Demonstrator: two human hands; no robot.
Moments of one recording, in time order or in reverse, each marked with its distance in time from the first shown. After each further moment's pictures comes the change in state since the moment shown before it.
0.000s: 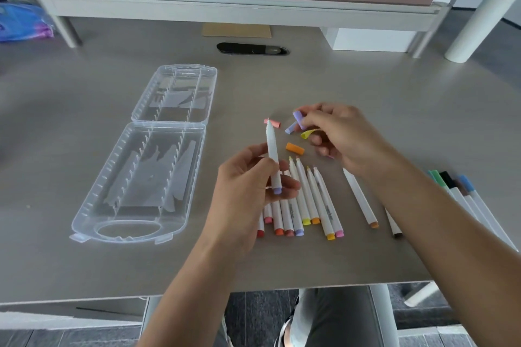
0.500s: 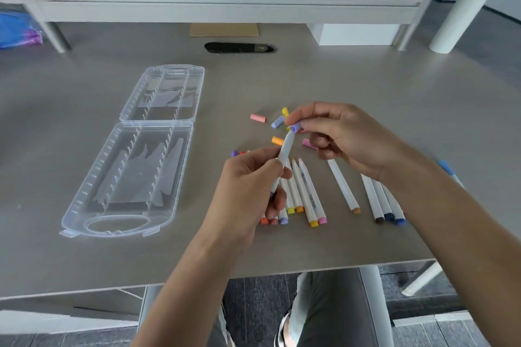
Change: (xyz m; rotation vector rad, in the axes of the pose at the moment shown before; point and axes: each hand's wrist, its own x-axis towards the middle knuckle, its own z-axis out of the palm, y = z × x) left_hand -0.014 -0.004 0.019 0.279 -0.036 -0.054; right_hand -0.038 -0.006 -0.034 -0.093 -0.213 -0.096
